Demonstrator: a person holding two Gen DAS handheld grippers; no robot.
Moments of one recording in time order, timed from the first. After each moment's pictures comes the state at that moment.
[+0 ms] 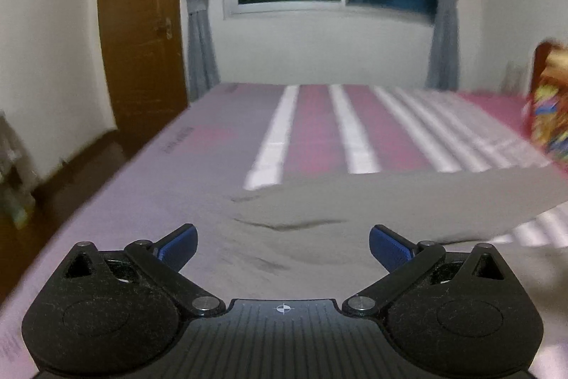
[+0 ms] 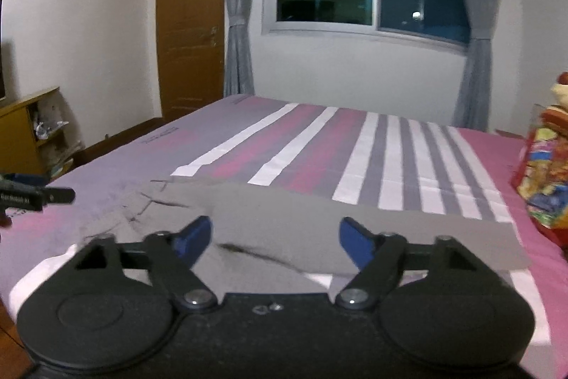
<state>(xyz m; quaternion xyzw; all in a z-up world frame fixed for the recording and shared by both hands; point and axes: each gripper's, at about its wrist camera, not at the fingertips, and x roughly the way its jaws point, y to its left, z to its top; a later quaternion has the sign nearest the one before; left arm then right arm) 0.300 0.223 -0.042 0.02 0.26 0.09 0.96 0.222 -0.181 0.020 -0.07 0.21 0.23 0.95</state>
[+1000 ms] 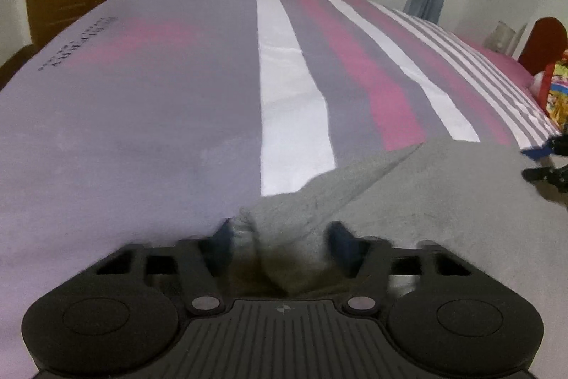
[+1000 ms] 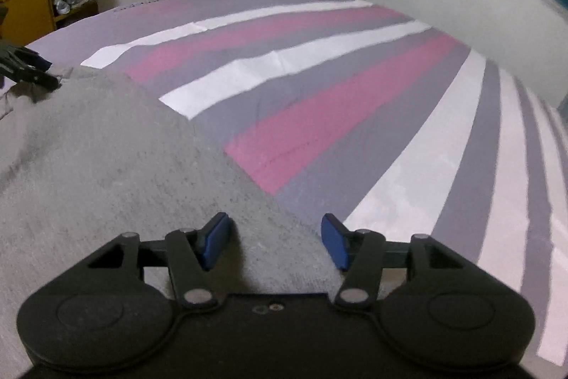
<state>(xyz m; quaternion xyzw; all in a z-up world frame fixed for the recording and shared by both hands) 0.591 0.347 -0.207 -0.07 0.40 -0.05 0.91 0.559 -0.124 -0.140 -0.21 0.35 0.33 0.85</state>
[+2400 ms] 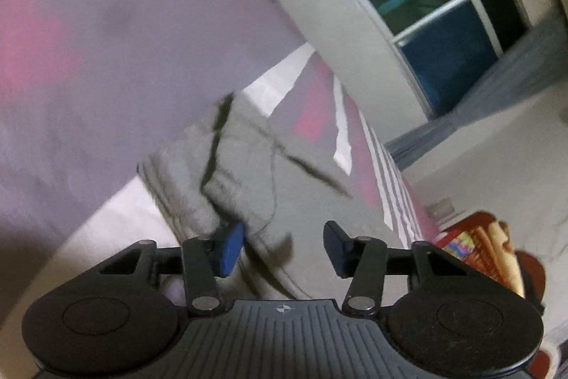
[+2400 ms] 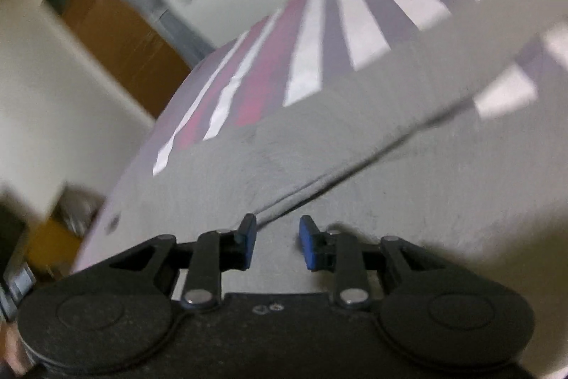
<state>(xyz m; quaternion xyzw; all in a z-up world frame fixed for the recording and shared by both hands) 0.221 0.324 -0.195 -0.44 0.27 -0.01 0.86 0.304 -0.298 -0.146 0.29 0.36 0.20 0.86</state>
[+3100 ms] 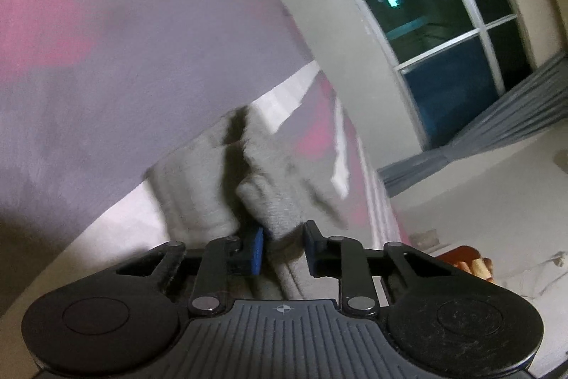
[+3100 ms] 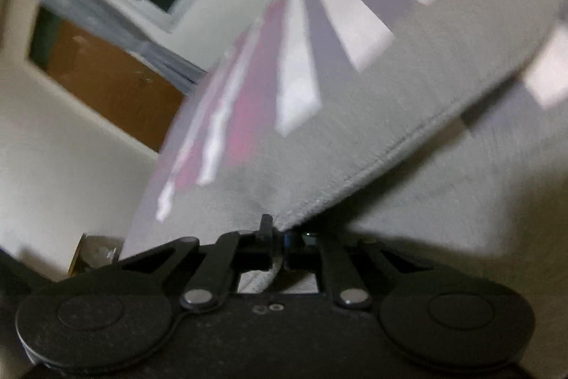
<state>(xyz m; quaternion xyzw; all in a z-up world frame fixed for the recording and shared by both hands) 0.226 0.315 -0.212 -0.48 0.23 -0.01 0.84 0.316 -0.282 -0.137 0.32 0.33 0.22 0.86</state>
